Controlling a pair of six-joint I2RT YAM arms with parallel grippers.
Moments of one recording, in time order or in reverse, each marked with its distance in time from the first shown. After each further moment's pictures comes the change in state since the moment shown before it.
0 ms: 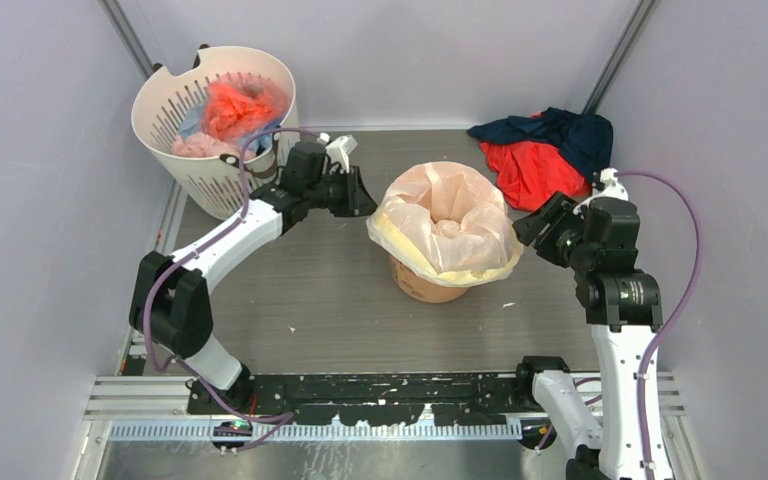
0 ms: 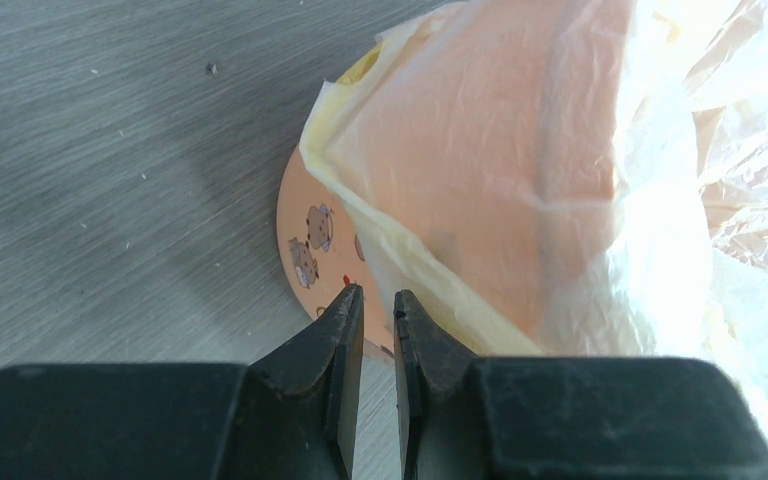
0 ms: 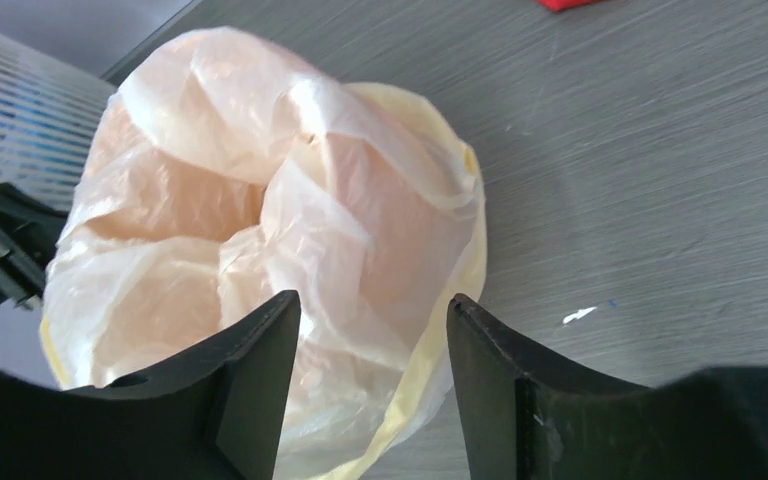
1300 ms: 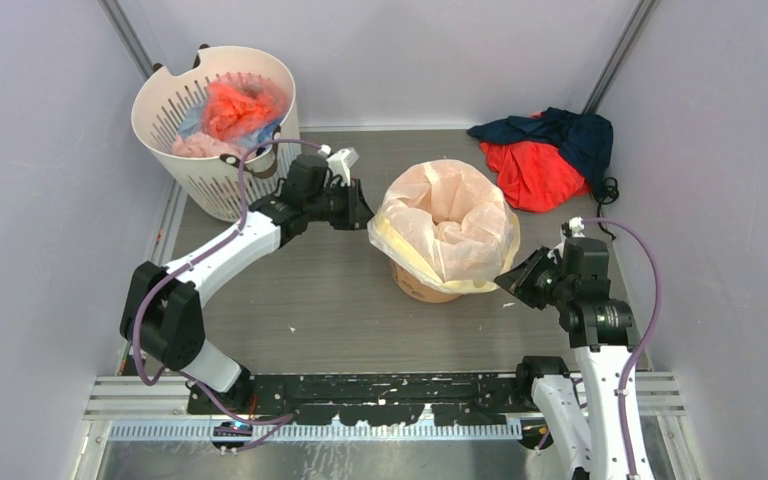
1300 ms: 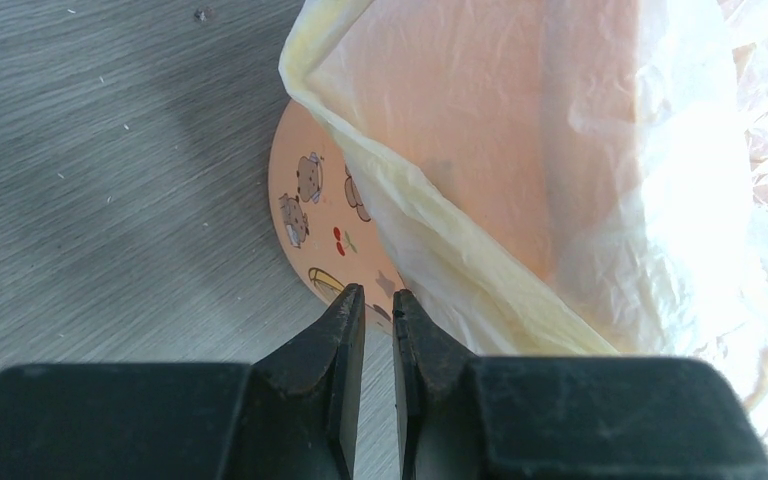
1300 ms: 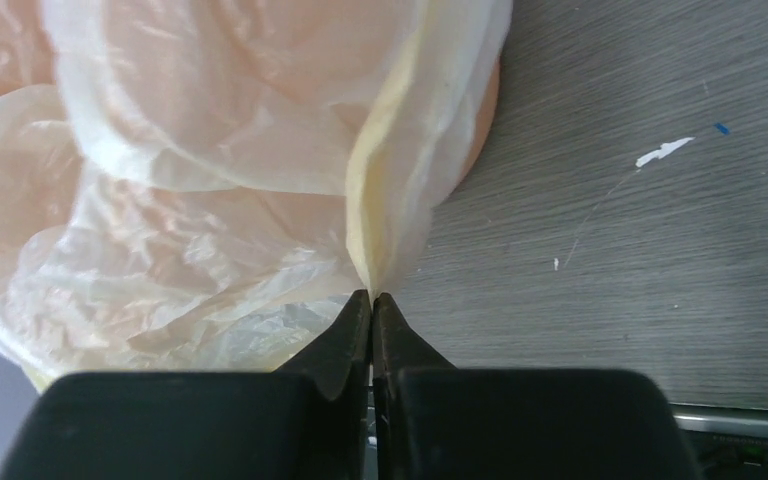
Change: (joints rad) left arm -0.043 -0.079 -0.102 0.005 -0.041 -0.008; right arm 0.000 -0.173 -0.303 -0.074 -0.236 0.118
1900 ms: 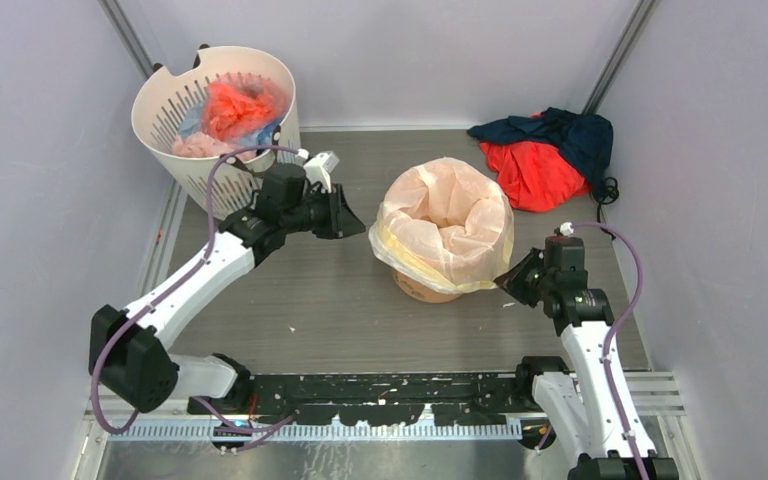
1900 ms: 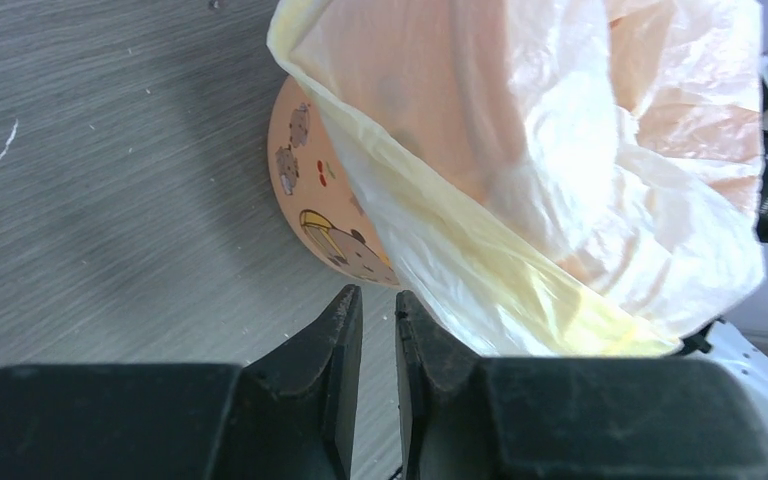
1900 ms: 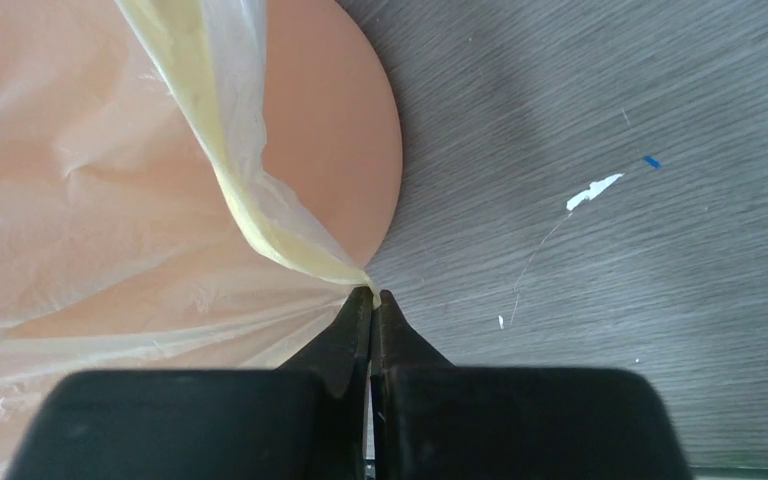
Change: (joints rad) left arm 0.000 -0.210 -0.078 -0.089 -0.052 -0.003; right arm 0.021 0.091 -0.211 0.216 0.148 0.070
